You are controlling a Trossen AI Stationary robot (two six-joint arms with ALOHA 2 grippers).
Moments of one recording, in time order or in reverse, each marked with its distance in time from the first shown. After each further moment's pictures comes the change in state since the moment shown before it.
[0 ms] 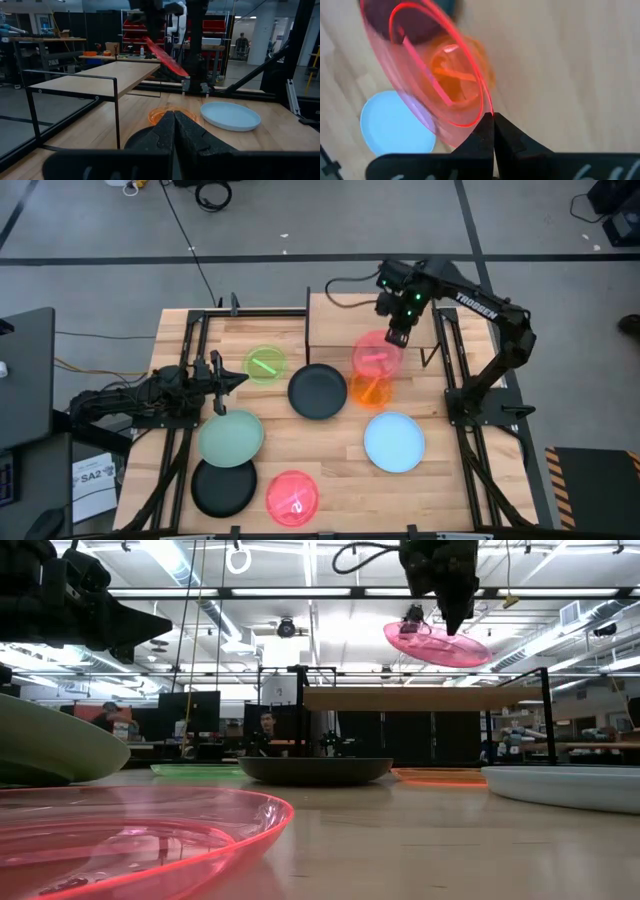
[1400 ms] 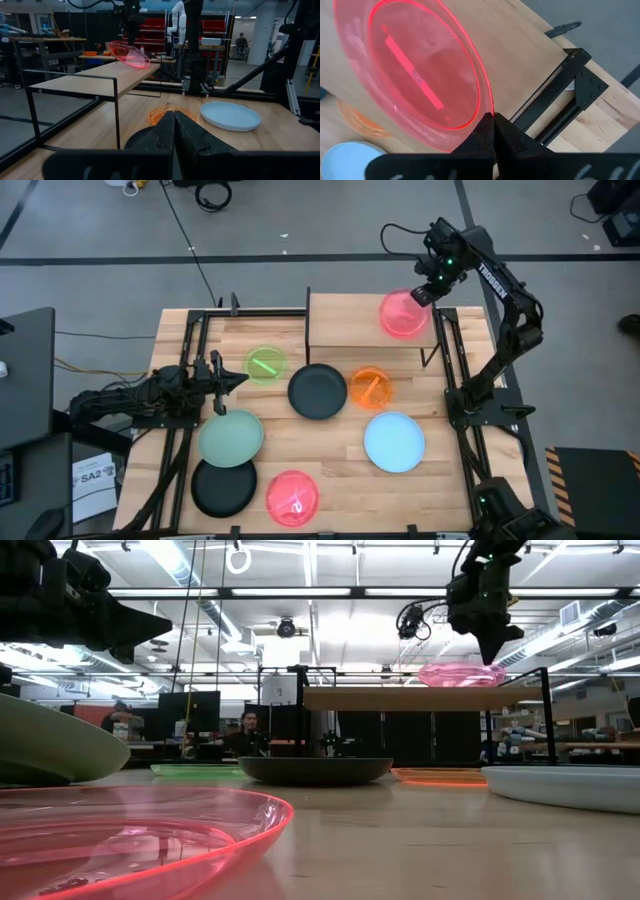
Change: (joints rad) left arm 0.000 0.000 0.000 0.000 0.000 0.000; right arm -0.534 0.024 -0.028 0.021 0.059 -0.037
